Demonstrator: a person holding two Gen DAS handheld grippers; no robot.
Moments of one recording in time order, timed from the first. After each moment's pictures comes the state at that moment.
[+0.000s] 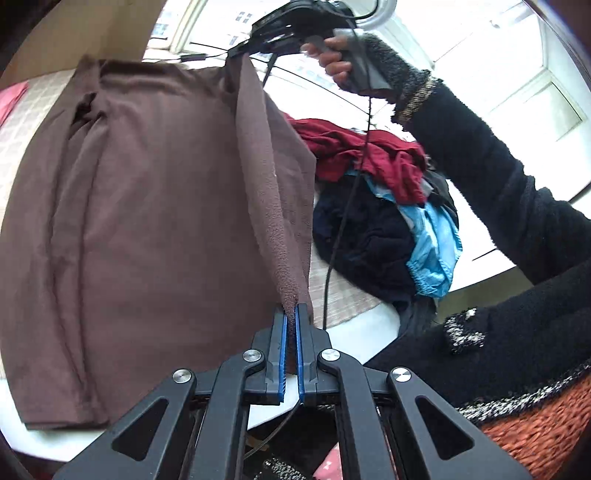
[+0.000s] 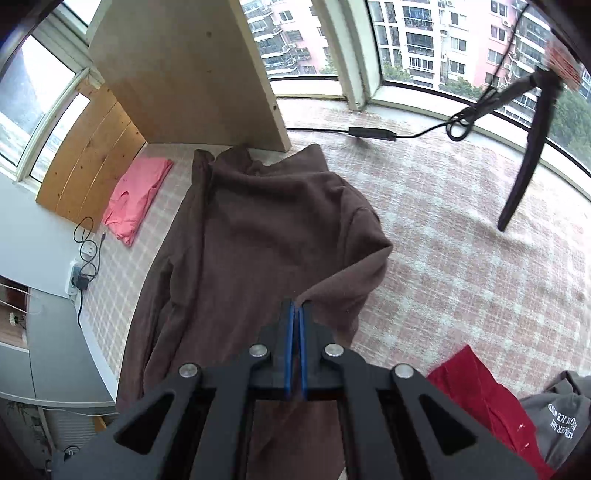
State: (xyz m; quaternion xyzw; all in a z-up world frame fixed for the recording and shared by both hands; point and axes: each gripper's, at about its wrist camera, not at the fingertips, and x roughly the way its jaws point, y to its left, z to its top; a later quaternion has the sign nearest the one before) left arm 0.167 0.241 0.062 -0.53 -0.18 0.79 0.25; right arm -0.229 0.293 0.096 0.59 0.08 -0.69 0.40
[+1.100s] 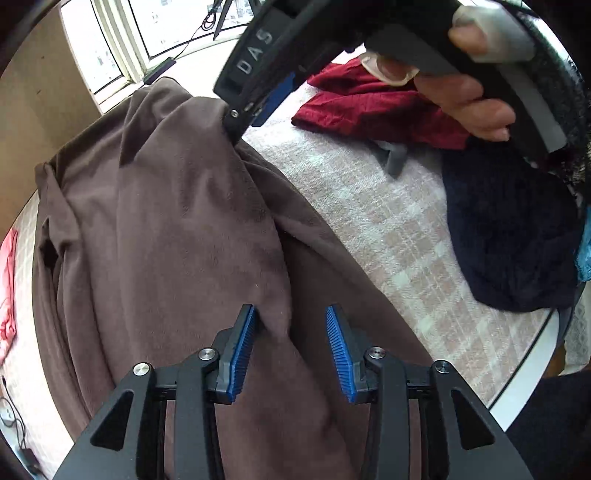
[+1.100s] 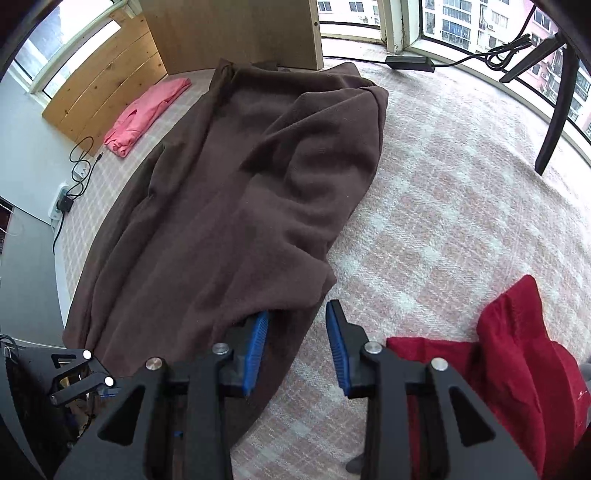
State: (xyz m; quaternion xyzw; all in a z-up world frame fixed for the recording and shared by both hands) left arm 0.015 0.347 0.001 -0.57 0.14 0.79 0.16; right arm -0.166 0.353 0.020 0.56 0.16 -0.69 0.42
